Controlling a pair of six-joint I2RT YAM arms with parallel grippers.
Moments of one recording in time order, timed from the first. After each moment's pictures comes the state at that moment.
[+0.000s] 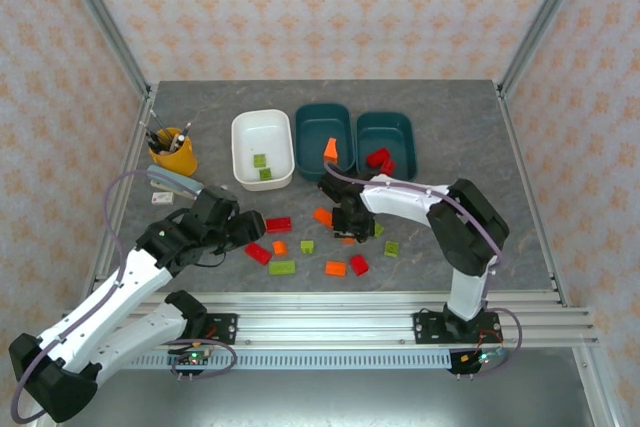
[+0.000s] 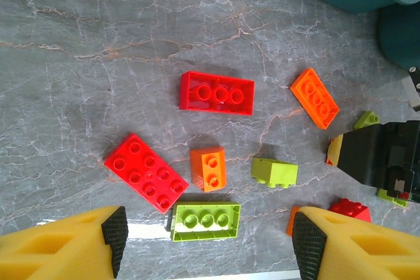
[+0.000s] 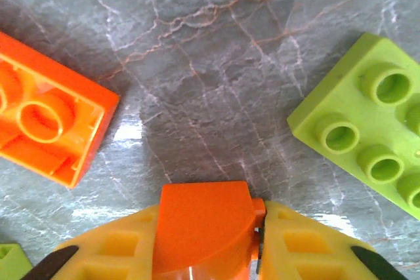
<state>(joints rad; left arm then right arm) -0.54 0.81 0.75 -0.90 -0.03 -0.90 0.79 1.82 1.17 -0.83 -0.06 0.85</state>
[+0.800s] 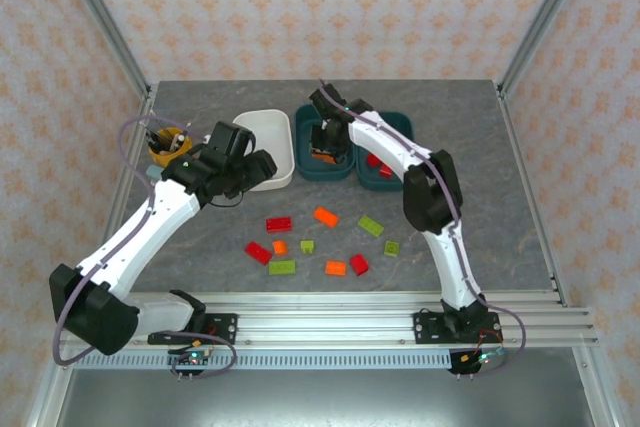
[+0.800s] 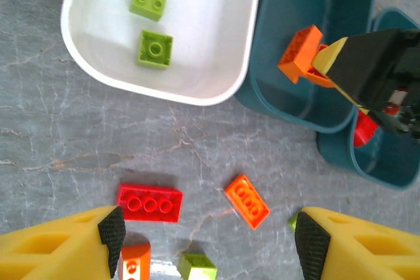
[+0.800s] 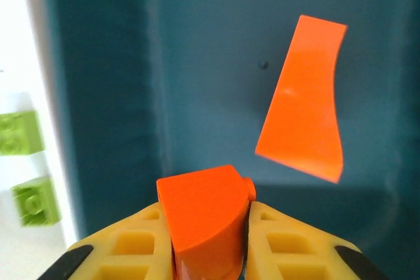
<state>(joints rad) -0.40 1.27 1.18 -0.86 -0.05 -0.91 0.58 2.31 2.08 -0.92 -0.10 0.63</state>
